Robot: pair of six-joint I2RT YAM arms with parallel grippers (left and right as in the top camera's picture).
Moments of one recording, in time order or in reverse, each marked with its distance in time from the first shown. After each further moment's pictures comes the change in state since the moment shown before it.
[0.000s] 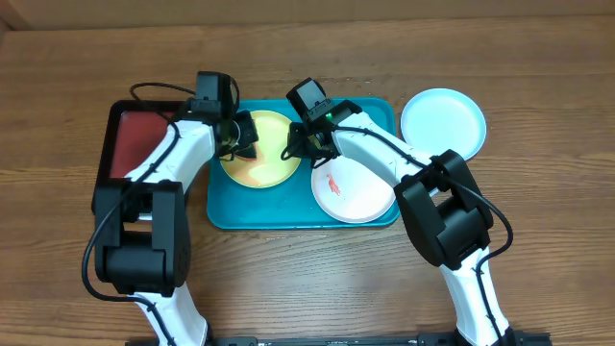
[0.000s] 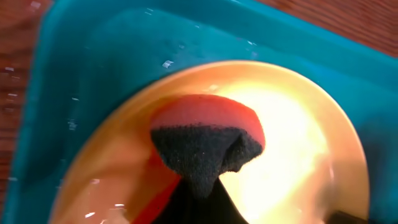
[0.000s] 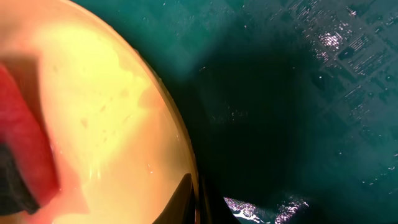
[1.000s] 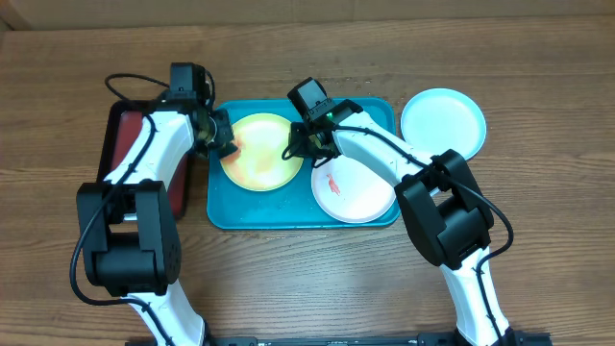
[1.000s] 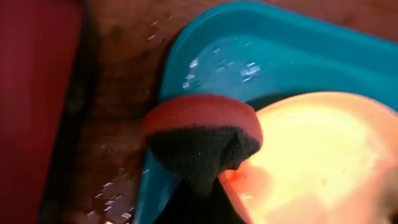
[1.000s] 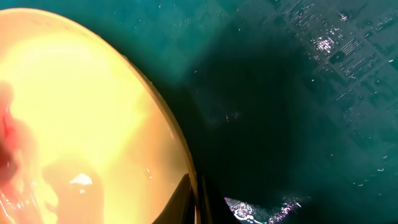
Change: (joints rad) left arm 0.097 -0.002 0.088 -0.156 -0.069 0.143; right arm -0.003 0.000 0.000 -0.004 0.004 -0.008
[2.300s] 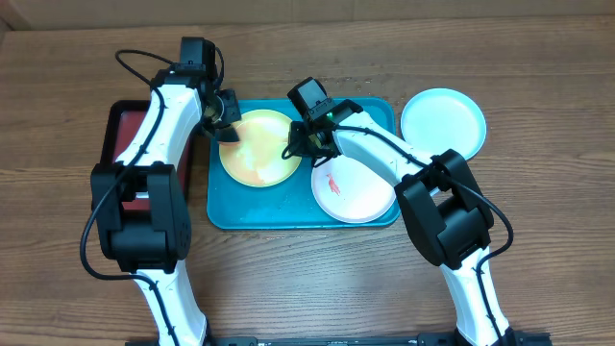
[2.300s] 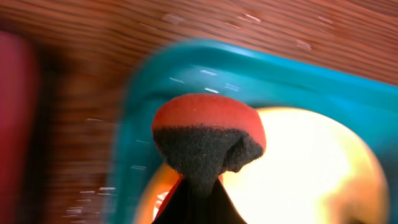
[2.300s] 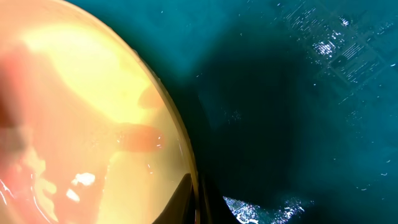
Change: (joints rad) left arm -0.037 0.137 0.269 -0.191 0.038 -0.034; right arm -0.001 0.000 0.000 0.008 -0.002 0.005
